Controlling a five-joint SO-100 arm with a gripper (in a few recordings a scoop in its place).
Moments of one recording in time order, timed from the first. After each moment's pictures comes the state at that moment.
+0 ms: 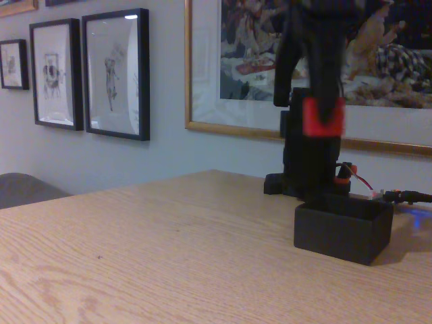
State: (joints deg) arm 42.3 100.8 93.4 96.3 -3.8
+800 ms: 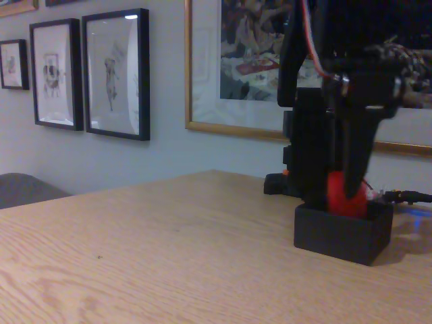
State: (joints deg) arm 47.3 92.7 102.8 89.8 -7.6
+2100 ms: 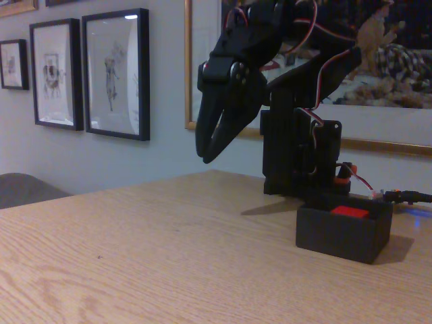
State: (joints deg) arm 1.1 157.0 155.7 61.9 1.2
